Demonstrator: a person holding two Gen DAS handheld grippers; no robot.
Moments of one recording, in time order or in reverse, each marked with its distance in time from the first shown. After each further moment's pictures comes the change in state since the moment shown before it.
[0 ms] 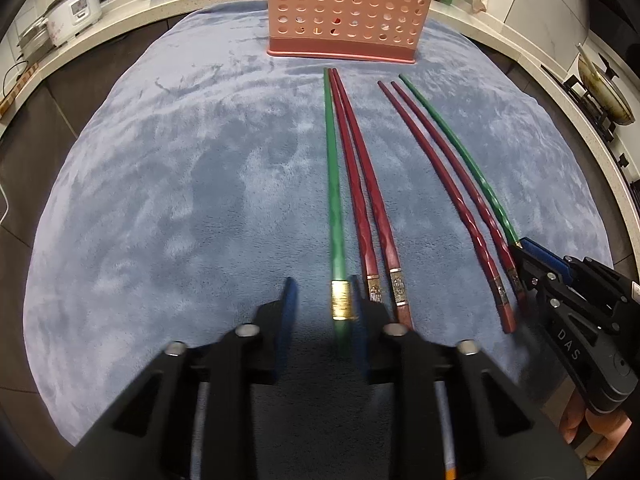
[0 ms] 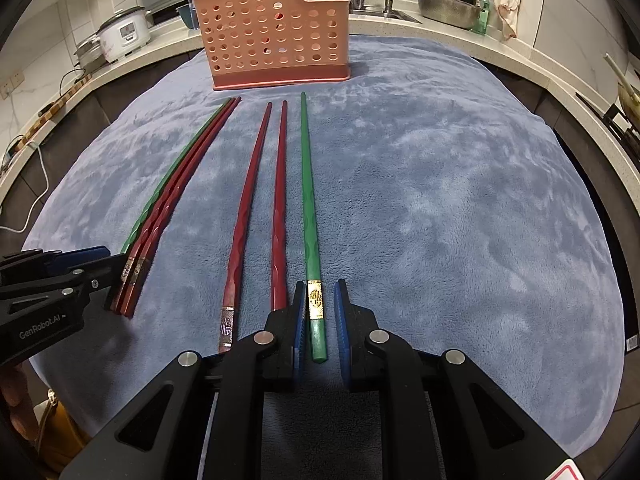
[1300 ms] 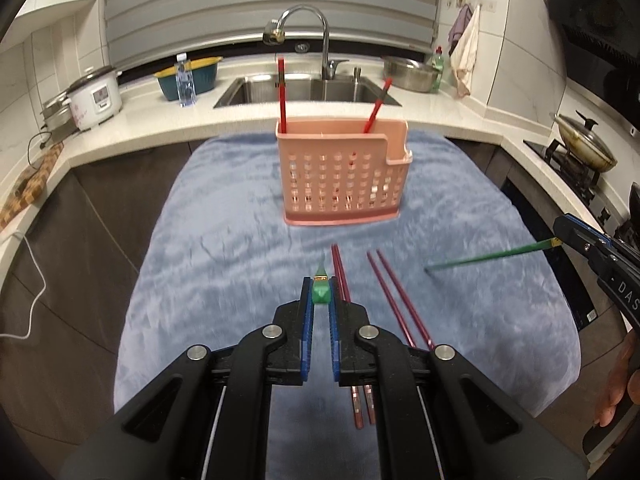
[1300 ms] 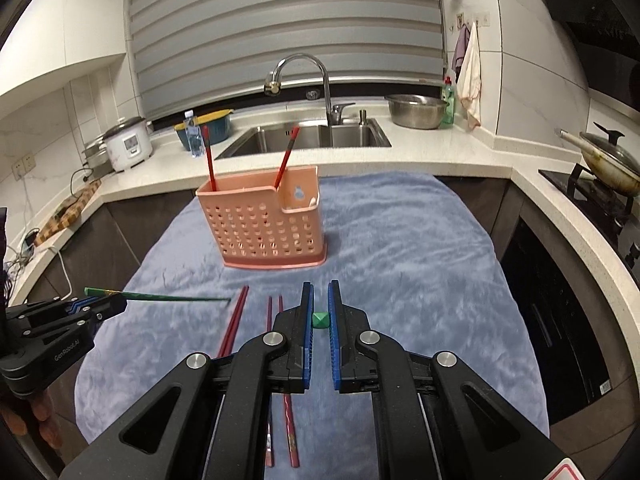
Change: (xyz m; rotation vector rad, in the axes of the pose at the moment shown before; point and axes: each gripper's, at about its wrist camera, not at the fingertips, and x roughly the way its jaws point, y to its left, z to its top) left arm -0.125 -0.009 0.086 0.049 -0.309 0.047; right arm -0.137 -0.029 0.101 0.090 -0.351 0.004
